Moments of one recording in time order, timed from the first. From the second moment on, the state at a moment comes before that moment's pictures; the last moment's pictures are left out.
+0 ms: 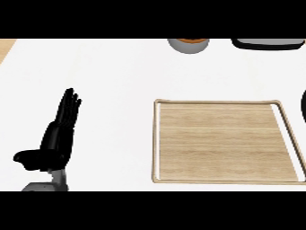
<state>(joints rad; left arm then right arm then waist) -0.02 0.07 -0.07 -1.57 0.03 0.16 -0.12 -0.75 -0.31 -1.21 -0.90 1.83 -0.54 1.05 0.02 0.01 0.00</state>
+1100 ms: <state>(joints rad) 0.00 0.06 -0.06 -1.54 0.03 0.15 -0.16 -0.44 -0.01 -1.06 -1.45 1.77 -1.07 1.10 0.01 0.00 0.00</state>
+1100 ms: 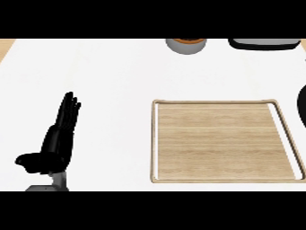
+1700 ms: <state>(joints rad) 0.00 0.05 -0.07 -1.56 0.02 0.16 -0.14 -0.17 0.00 -0.90 -1.68 1.78 -1.05 1.22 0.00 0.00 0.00</state>
